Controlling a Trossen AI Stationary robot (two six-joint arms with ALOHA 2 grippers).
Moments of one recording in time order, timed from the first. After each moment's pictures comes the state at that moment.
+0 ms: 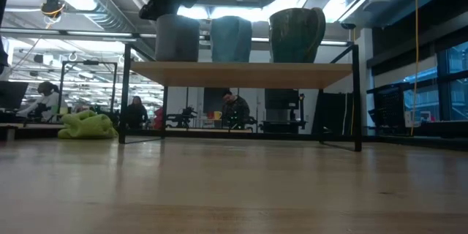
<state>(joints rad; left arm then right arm) 0.47 1.61 1.74 -1.45 0.09 -0.27 0.39 2.04 2.31 -1.57 0.44 1.11</state>
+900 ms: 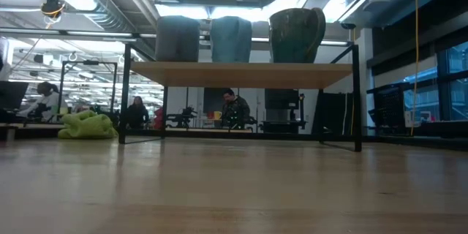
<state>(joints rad) -0.21 1.04 1.64 -0.87 -0.33 -0.30 0.66 1.67 2.33 -1.56 1.33 0.81</state>
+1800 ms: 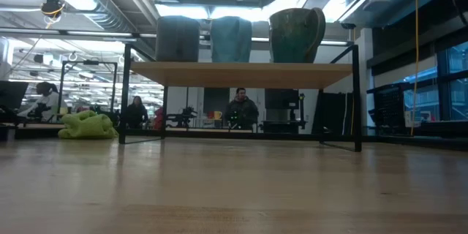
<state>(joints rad) -0.62 0.67 0.32 0.64 -0.26 -0.12 1.11 1.03 0.81 -1.49 1.56 2.18</state>
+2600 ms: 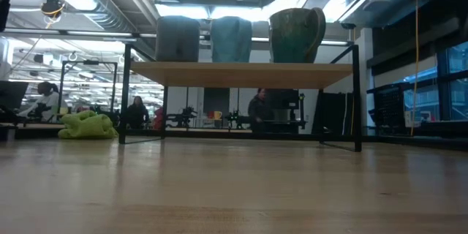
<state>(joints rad) -0.57 0.64 0.01 1.16 -0.10 -0.11 1.10 0.98 0.56 -0.92 1.57 2.11</state>
